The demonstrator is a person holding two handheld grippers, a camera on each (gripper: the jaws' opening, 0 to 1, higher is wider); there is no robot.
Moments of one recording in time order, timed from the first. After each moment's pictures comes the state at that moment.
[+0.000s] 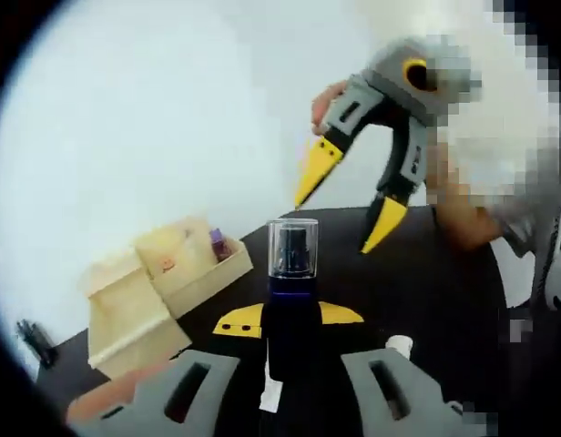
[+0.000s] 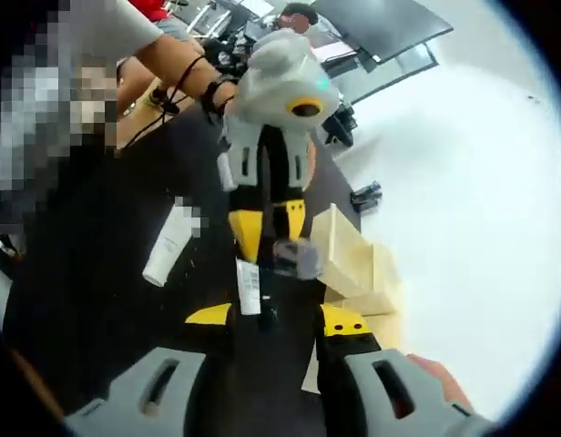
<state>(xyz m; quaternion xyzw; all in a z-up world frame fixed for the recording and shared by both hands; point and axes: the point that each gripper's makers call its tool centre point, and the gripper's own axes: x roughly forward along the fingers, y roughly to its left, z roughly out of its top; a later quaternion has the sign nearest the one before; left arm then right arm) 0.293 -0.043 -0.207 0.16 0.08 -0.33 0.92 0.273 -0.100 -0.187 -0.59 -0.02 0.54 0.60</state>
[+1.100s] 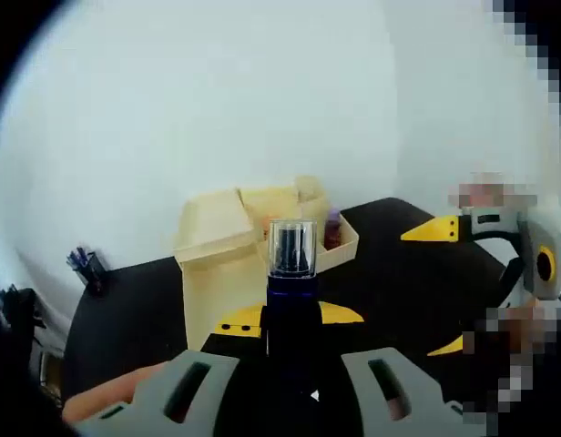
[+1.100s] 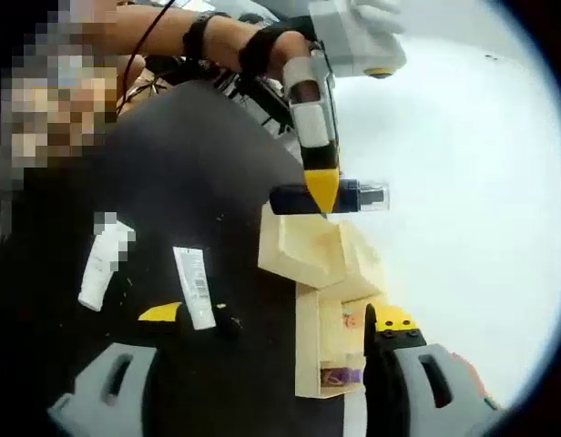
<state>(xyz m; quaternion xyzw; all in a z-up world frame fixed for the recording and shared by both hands) 0.377 0.033 -0.146 0.07 0.24 -0.11 0.96 0.335 -0.072 -0.176 -0.52 -0.01 0.49 0.70</state>
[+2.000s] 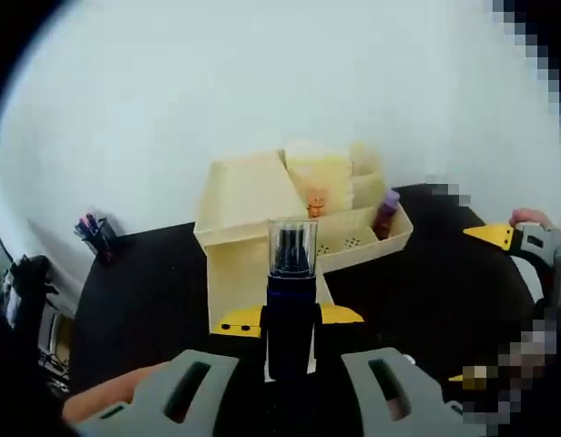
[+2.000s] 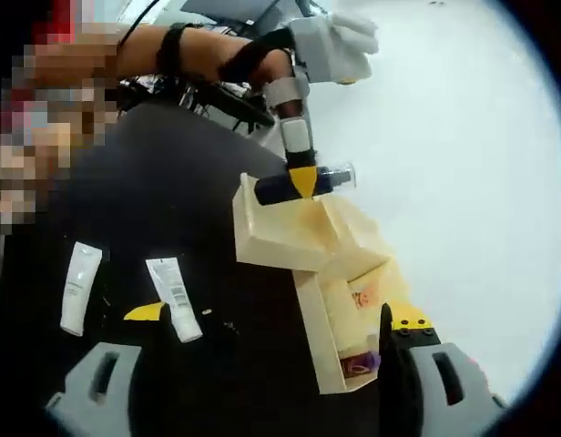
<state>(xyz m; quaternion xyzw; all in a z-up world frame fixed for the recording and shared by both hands) 0.429 0.071 -0.174 0.05 0.35 -0.04 0.93 0.374 -0.073 -0.195 -0.43 0.05 0.49 0.76</state>
